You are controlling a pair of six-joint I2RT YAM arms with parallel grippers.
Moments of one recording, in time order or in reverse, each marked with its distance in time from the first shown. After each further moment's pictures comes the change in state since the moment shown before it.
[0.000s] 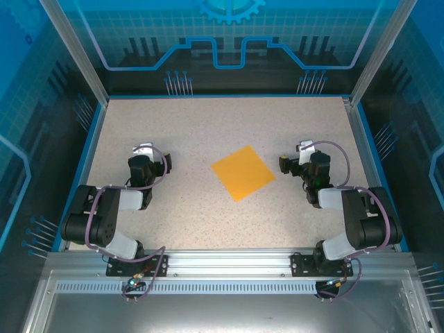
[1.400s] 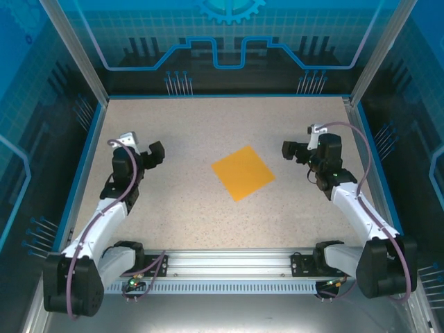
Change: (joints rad) left arm 0.008 -0.549 0.180 -0.713 0.063 -0.298; right arm 0.027 -0.357 0.298 -0.780 -0.045 0.331
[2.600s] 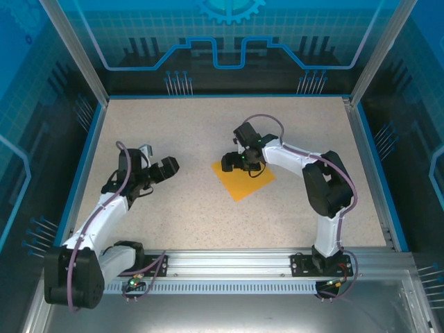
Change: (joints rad) left arm -0.006 0.087 0.030 -0.280 0.423 -0.146; right arm 0.477 0.785 0.645 -0.473 -0.055 0.225
